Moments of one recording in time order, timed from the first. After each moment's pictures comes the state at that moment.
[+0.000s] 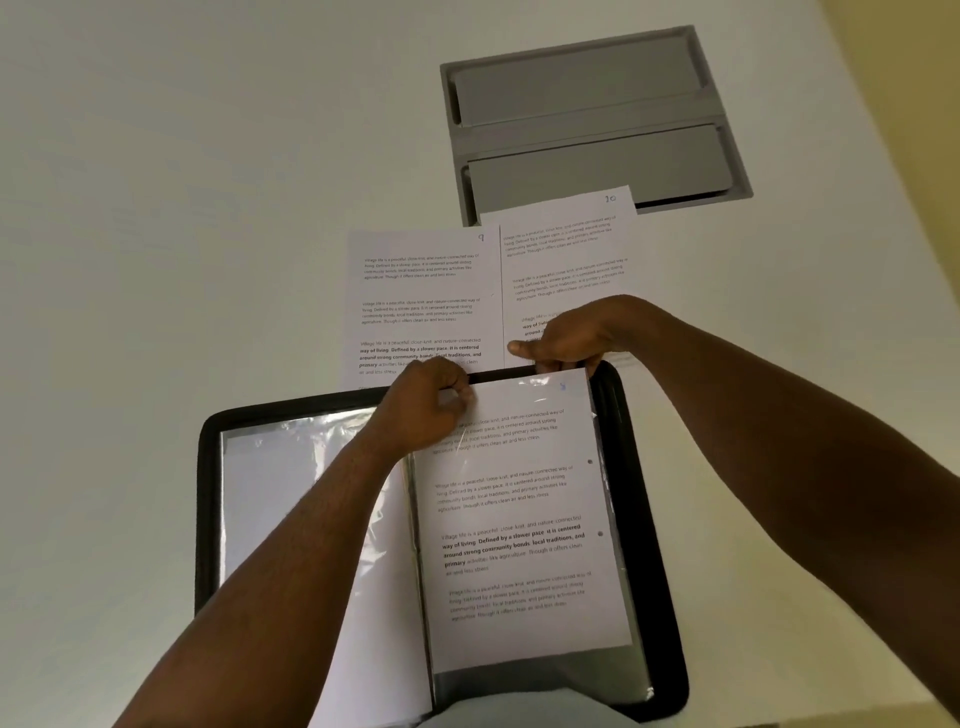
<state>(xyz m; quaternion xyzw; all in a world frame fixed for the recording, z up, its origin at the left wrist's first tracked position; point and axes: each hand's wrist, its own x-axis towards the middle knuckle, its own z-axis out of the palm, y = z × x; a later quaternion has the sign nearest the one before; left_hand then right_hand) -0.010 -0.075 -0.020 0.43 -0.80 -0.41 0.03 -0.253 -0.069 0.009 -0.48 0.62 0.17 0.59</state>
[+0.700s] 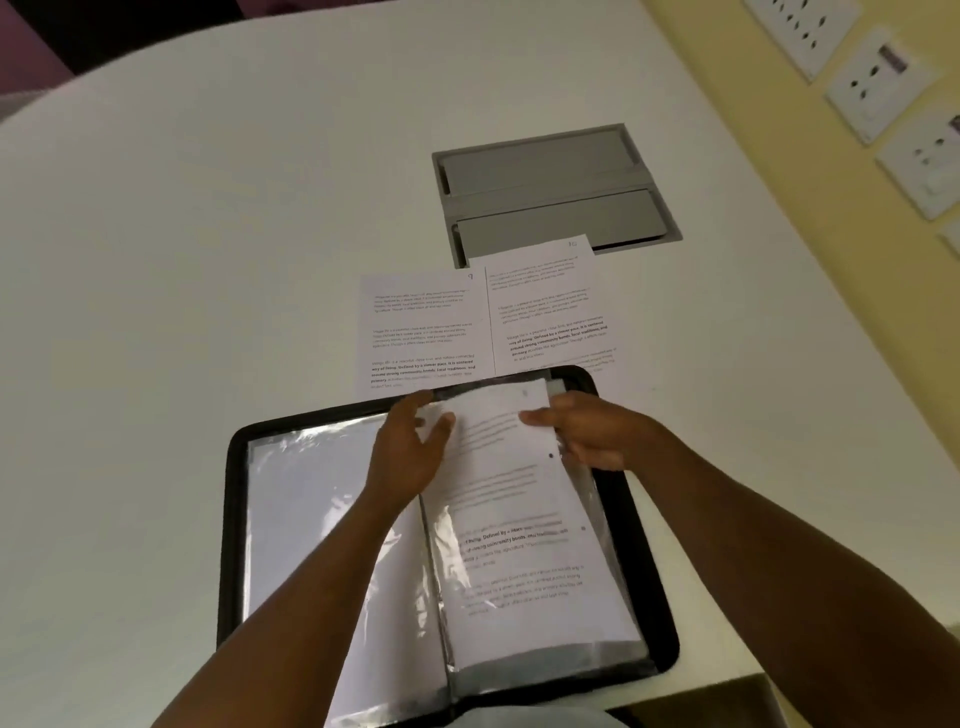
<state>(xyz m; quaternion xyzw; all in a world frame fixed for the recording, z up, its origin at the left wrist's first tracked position) 0.031 -0.002 0.008 0.55 -0.69 -0.44 0.19 -0.202 0.074 0.034 -0.20 0.60 -0.30 0.72</state>
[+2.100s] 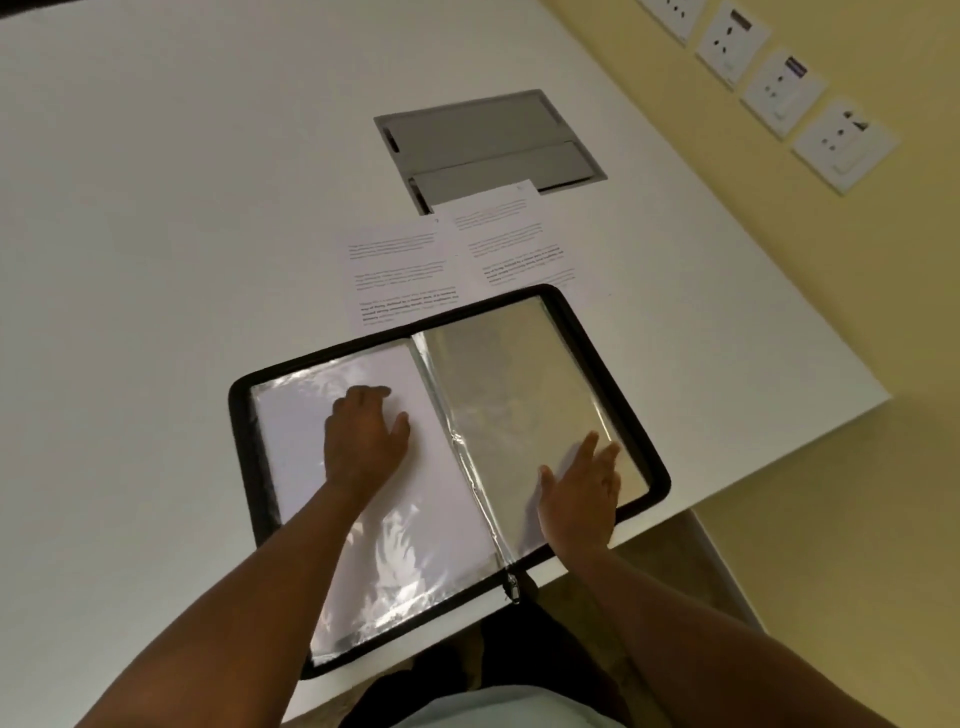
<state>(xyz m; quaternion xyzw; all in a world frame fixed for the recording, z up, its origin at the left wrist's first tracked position) 0.158 0.025 -0.010 0.48 -0.83 -0.27 0.09 0.014 0.240 -0.046 -0.20 0.97 -0.08 0.14</state>
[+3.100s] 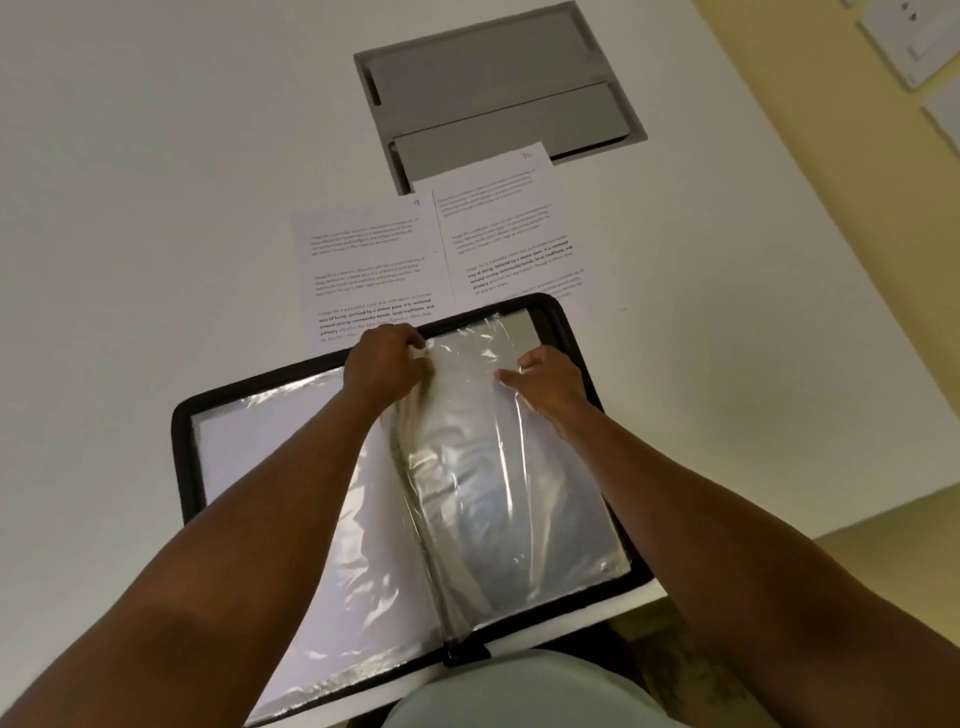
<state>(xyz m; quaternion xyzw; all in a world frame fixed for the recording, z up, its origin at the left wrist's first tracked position) -0.010 -0.052 -0.009 0.49 -0.82 -0.30 -0.04 -0.167 0.089 -0.026 -0.17 0.85 -0.29 0.42</state>
